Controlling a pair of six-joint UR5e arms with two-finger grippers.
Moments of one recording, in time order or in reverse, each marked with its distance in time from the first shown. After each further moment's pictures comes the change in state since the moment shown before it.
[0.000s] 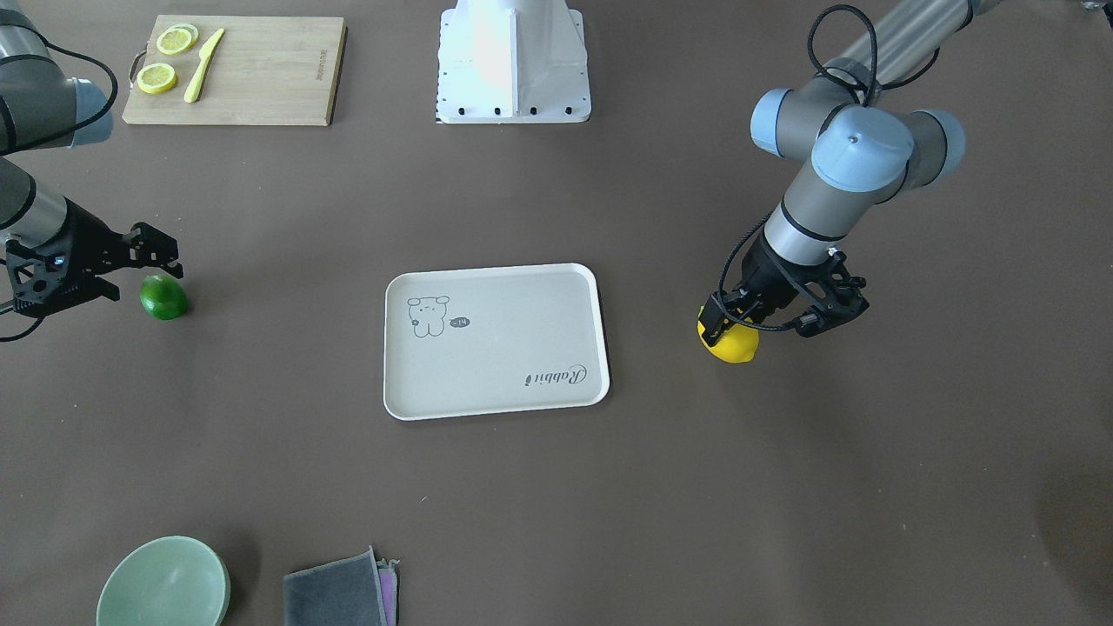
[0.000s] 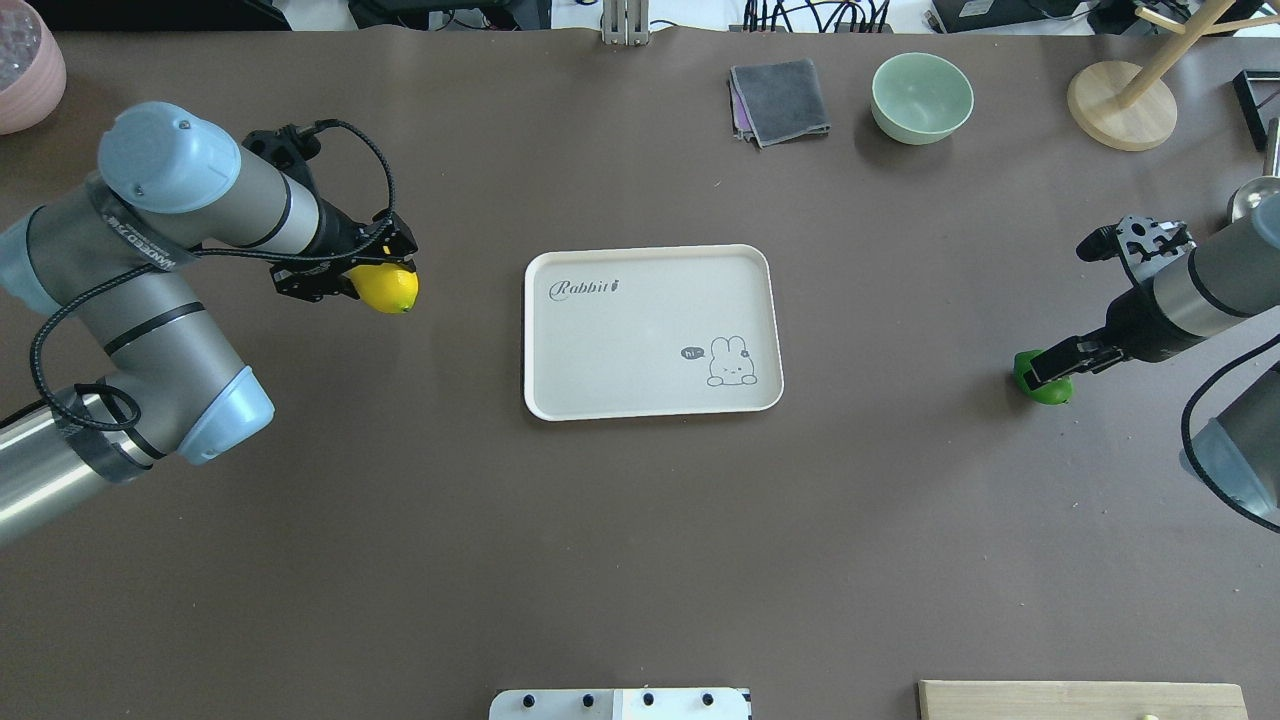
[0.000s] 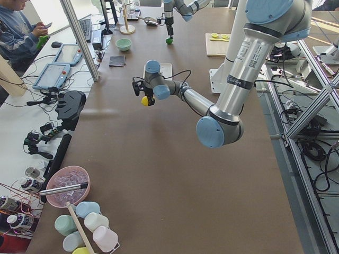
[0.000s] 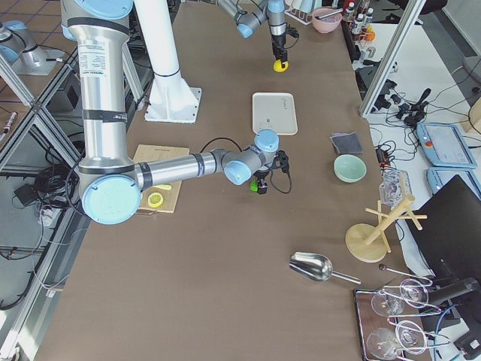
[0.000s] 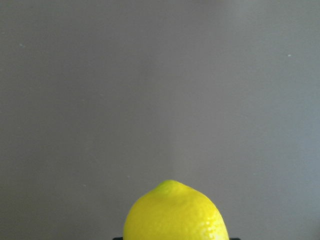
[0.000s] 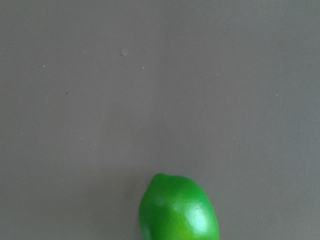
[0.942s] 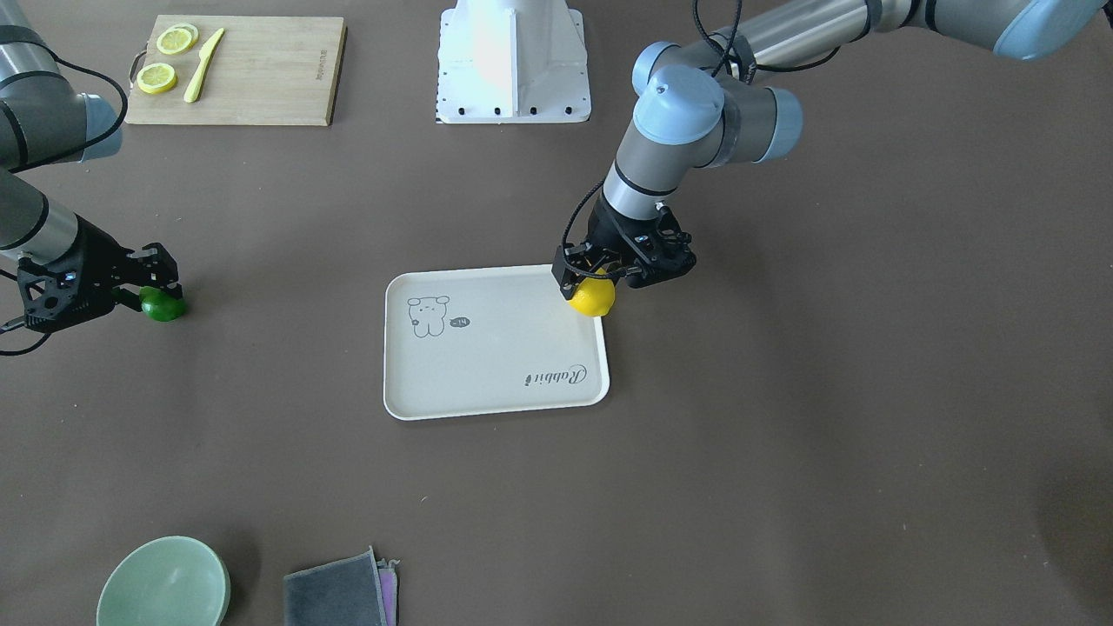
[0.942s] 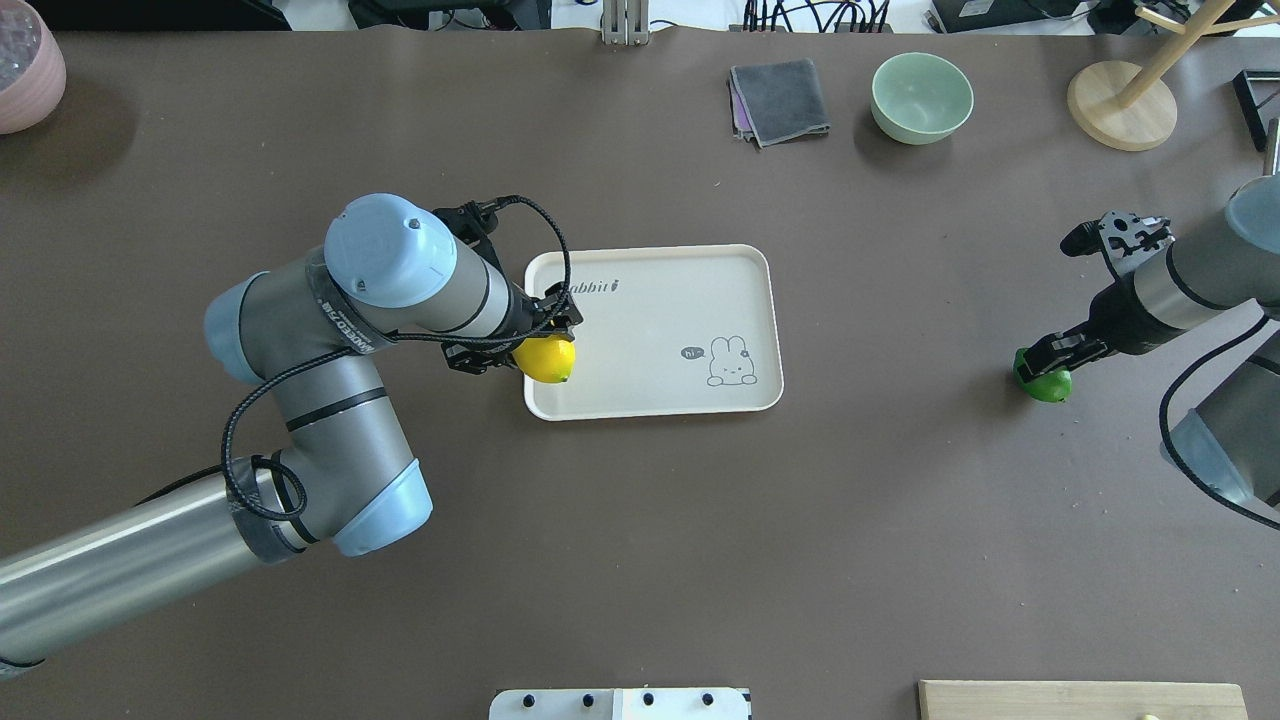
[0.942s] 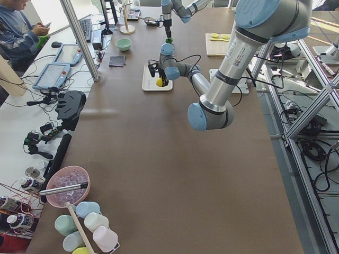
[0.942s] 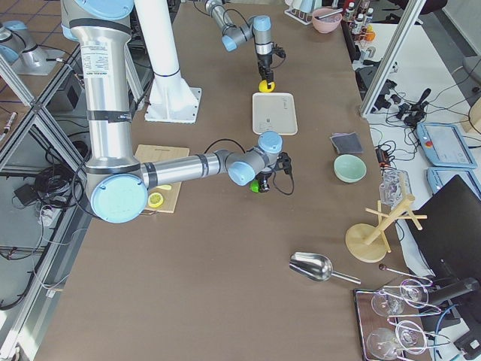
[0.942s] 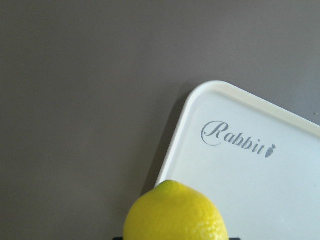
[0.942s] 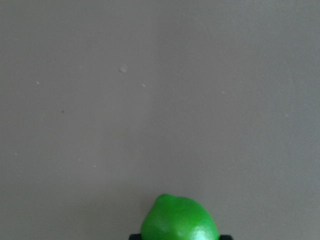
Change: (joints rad) left arm 0.220 -0.194 0.055 0.049 0.124 -0.131; right arm -0.007 0.047 -0.030 -0.002 -0.006 0.028
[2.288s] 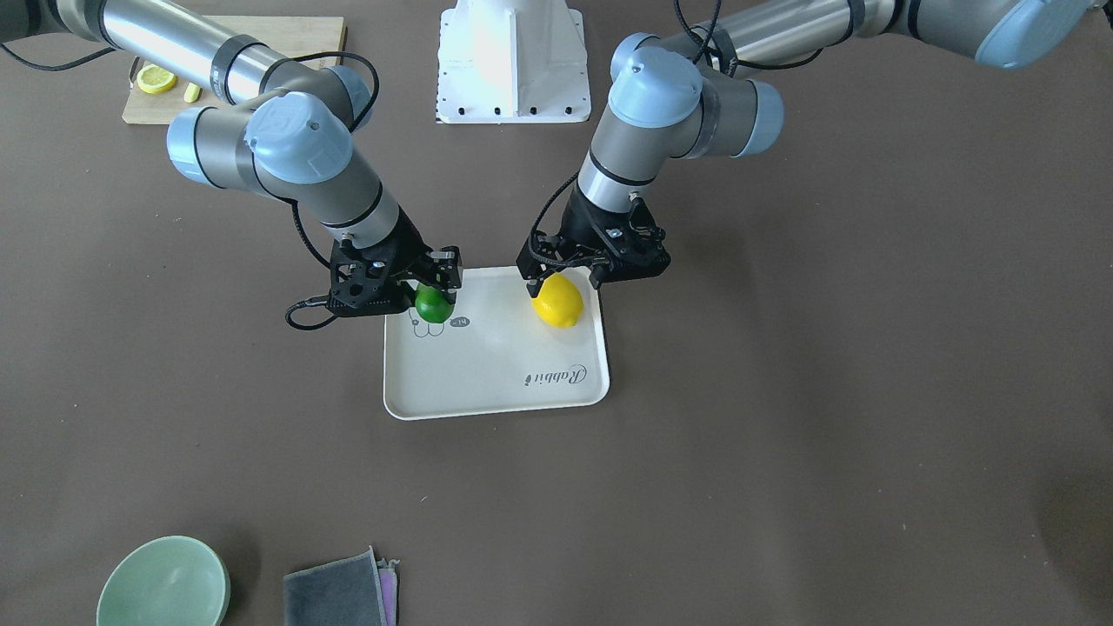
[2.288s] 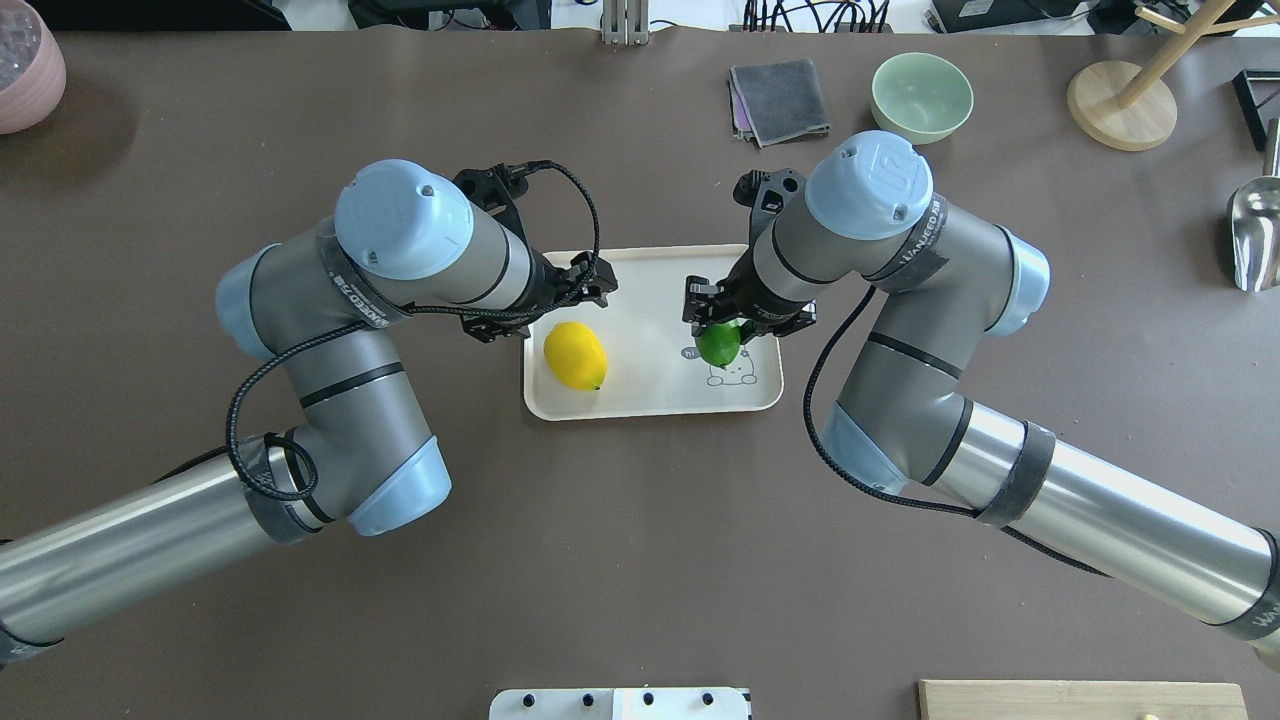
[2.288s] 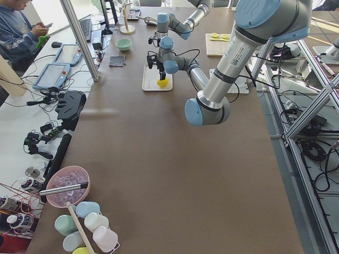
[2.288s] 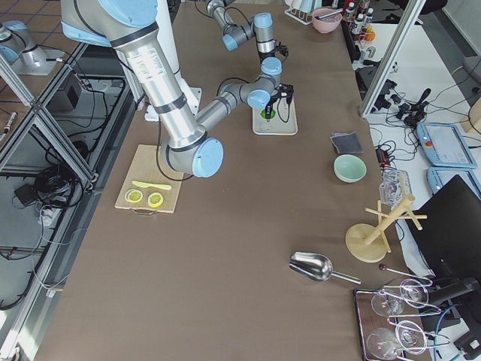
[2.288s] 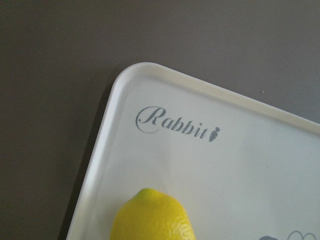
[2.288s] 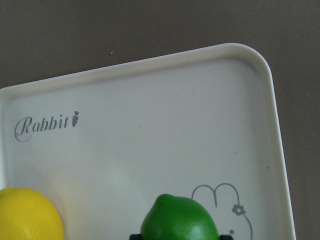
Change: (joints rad) left arm -0.047 -0.018 -0.053 0.003 -0.017 0.102; right arm -0.288 0.538 -0.080 -0.150 -0.246 0.676
